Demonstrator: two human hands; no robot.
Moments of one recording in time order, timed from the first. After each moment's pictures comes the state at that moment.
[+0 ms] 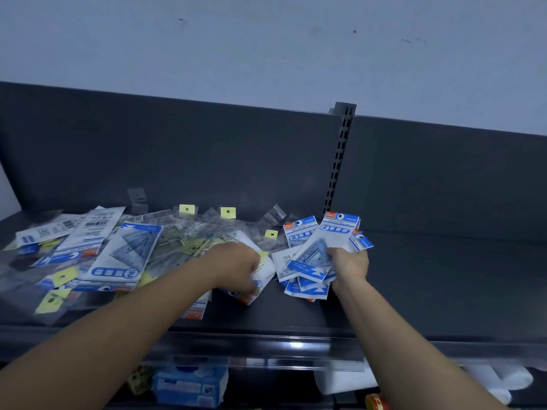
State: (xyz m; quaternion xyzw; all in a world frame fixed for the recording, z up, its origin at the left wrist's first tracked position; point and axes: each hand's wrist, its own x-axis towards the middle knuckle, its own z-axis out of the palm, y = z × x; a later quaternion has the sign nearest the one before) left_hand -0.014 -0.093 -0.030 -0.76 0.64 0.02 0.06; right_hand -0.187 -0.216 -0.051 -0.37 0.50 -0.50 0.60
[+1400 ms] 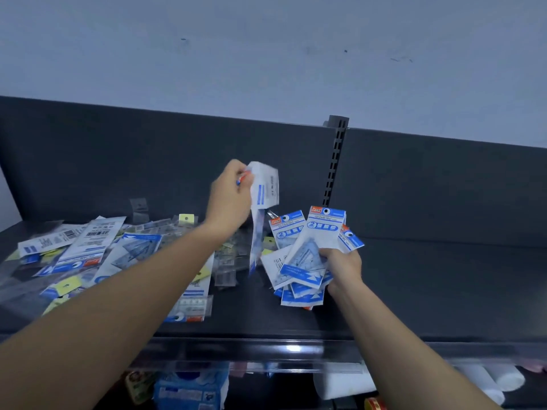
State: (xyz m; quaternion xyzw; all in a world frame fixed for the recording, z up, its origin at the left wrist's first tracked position) left_hand -0.012 -0.110 0.047 -0.65 0.45 -0.04 -0.61; right_hand -0.188 -0.196 -0.032 -0.39 0.44 -0.48 0.65
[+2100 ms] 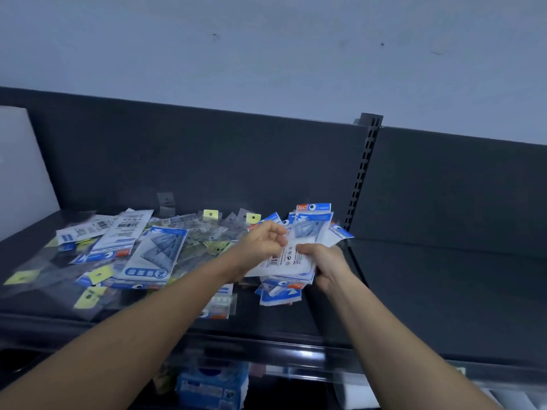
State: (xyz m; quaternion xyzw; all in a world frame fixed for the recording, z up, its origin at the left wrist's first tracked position) left_hand -0.009 -0.082 -0.015 -0.59 0.49 0.35 -0.54; right_hand -0.127 -0.175 -0.026 -0.44 0.40 -0.36 0.72
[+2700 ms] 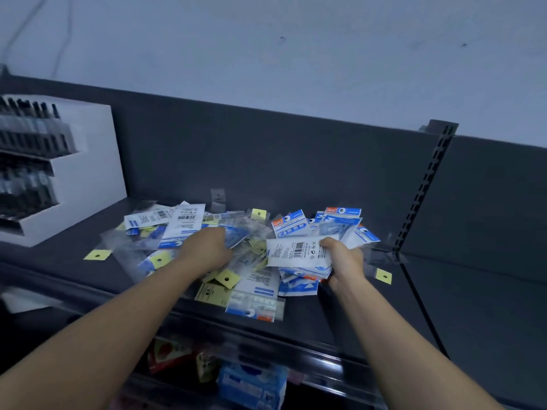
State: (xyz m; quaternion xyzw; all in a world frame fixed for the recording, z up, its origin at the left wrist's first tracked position) left_hand 0.120 0.000 -0.043 -0.92 0.36 -0.01 -0.14; right_hand -0.066 -0.147 -0.026 -0.39 0.38 -0.39 0.74
